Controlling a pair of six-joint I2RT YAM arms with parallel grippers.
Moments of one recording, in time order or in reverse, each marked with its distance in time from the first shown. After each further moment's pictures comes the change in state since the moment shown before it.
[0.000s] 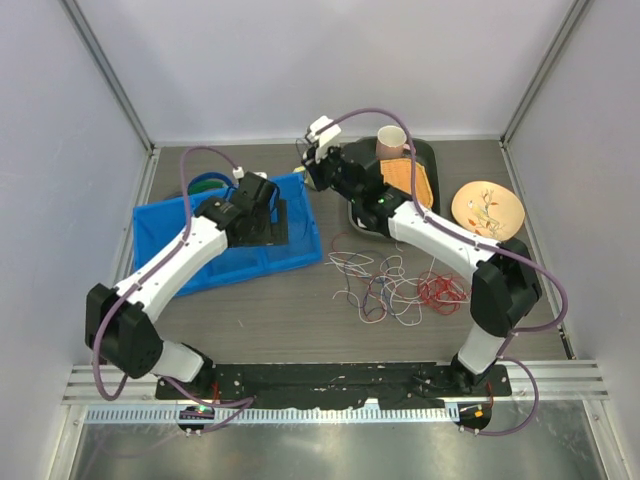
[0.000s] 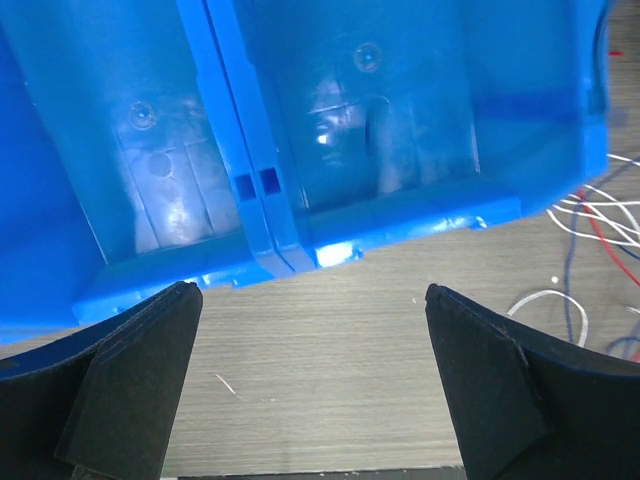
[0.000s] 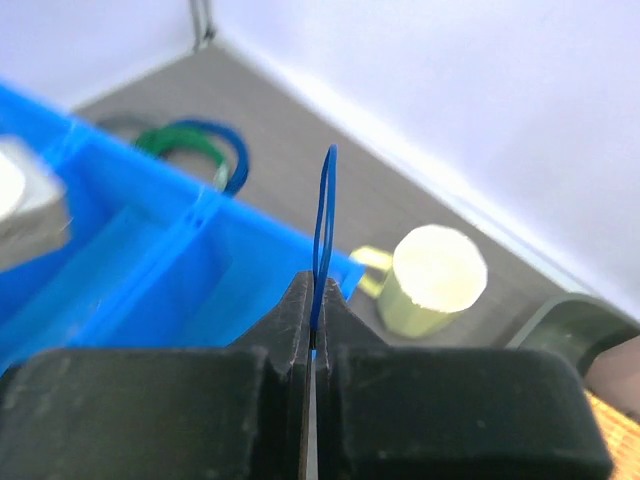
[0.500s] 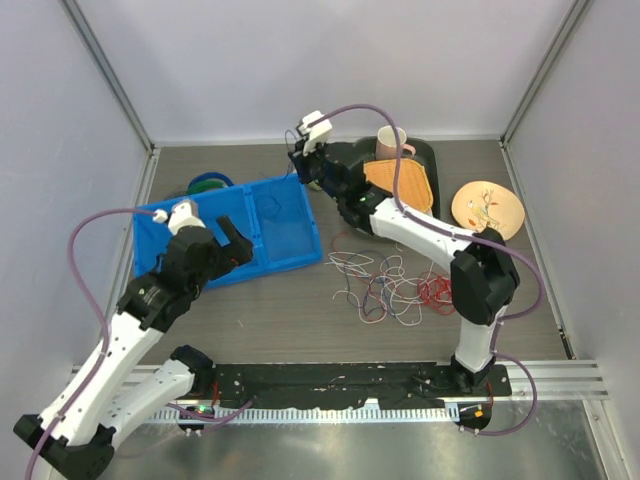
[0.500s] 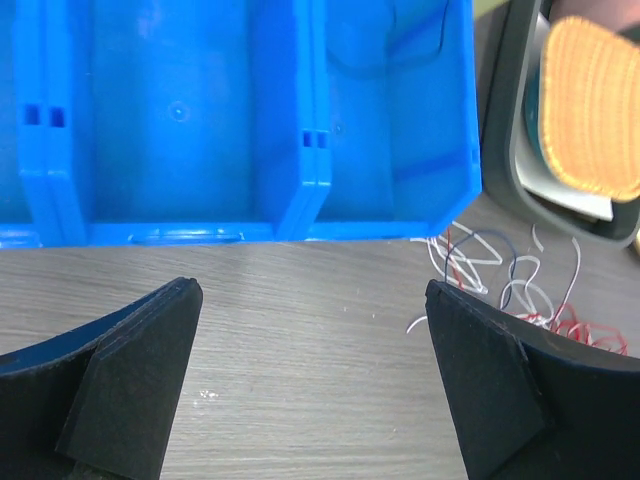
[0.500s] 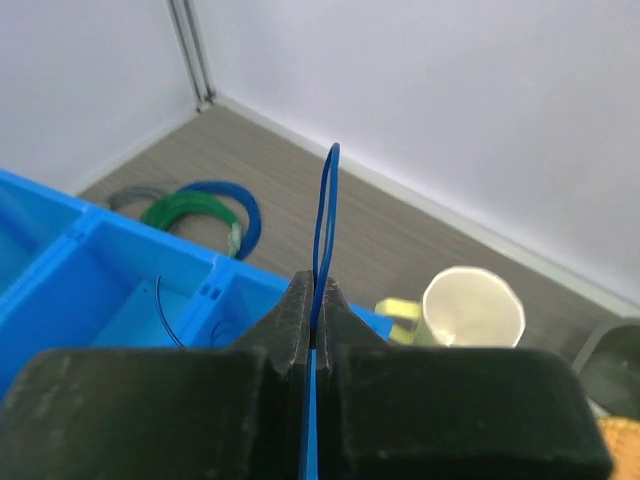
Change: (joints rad) left arm 0.000 -0.665 -0.339 0.110 -0.080 -0.270; right arm 0.018 0.112 0.130 0.138 0.100 0.140
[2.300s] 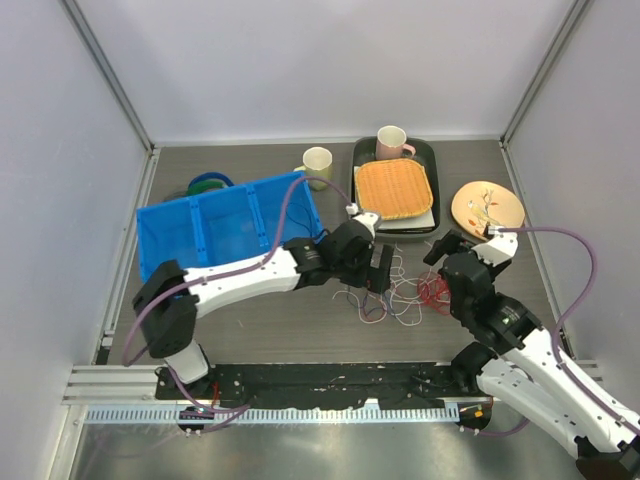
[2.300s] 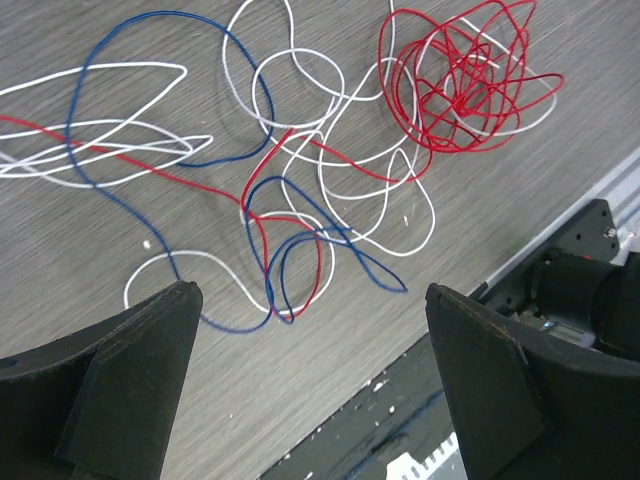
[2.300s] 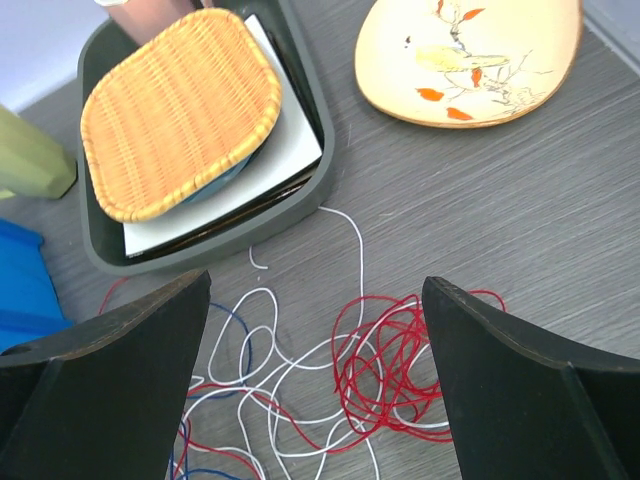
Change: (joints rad) left arm -0.520 0.815 0.314 0.364 0.286 0.132; right arm -0.081 -1.218 -0.906 -0.824 0.782 0.716
